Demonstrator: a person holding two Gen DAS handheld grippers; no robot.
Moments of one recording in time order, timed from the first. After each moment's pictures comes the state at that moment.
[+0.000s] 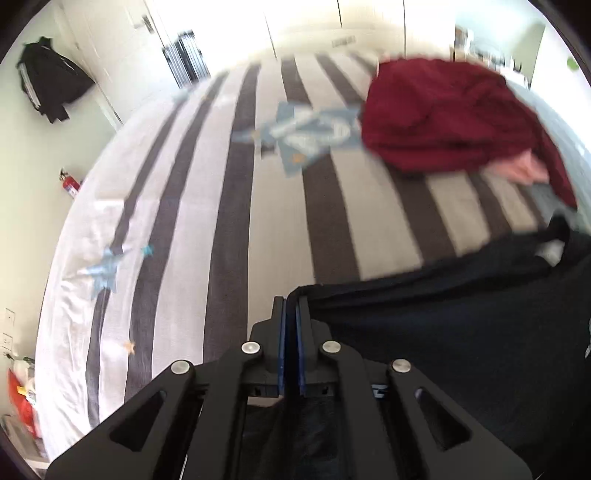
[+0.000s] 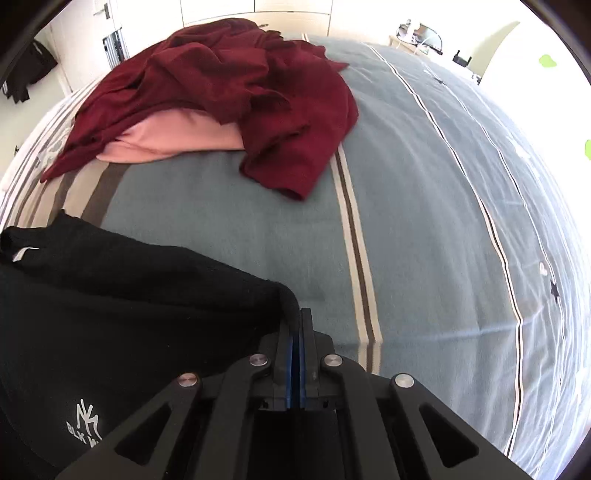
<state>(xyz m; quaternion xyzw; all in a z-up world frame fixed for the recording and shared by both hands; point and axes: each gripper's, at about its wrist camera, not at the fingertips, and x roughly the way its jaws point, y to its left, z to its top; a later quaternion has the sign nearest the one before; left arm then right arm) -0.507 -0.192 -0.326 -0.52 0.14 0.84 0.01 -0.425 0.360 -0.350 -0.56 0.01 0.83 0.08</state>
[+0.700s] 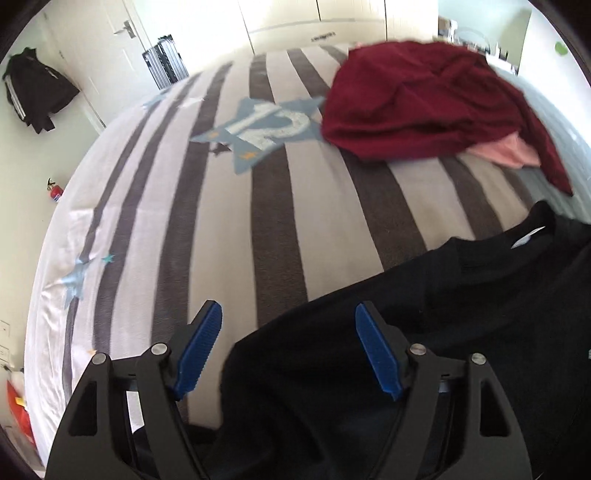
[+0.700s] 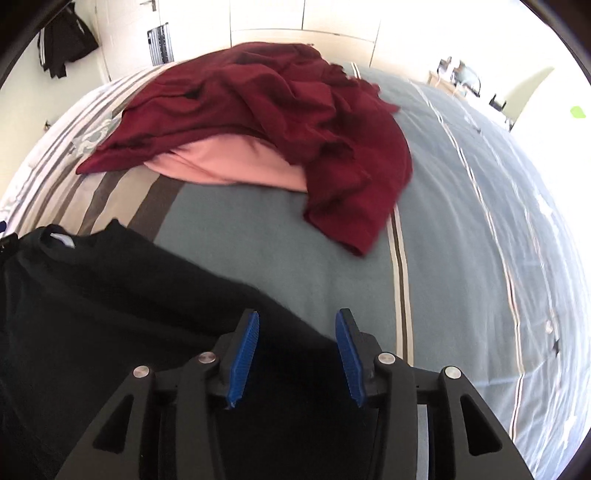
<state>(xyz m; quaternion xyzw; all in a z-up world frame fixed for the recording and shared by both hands) -0.527 -0.146 -0.347 -0.53 0.13 0.84 0.03 -0.453 0.306 -0.338 -0.52 -0.03 0.85 0.02</state>
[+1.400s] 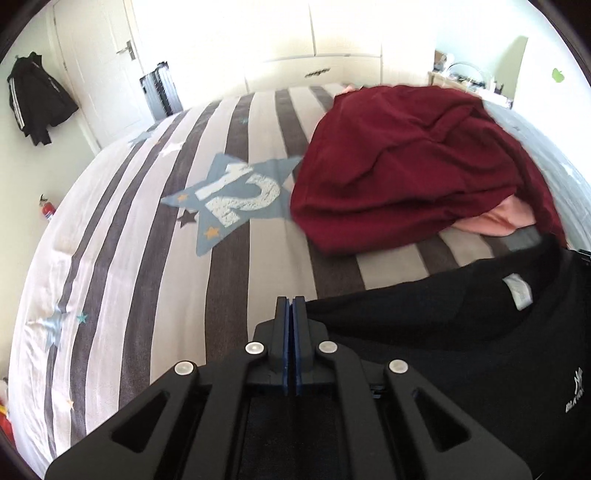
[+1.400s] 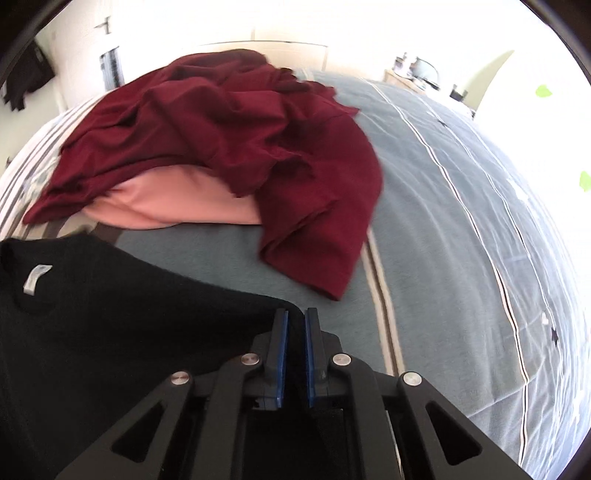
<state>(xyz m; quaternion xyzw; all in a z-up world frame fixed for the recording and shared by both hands) -0.561 -0.104 -0.323 -0.48 0.12 0.87 0.03 -0.491 0.327 -0.360 -0.51 0.01 0.85 0.12</state>
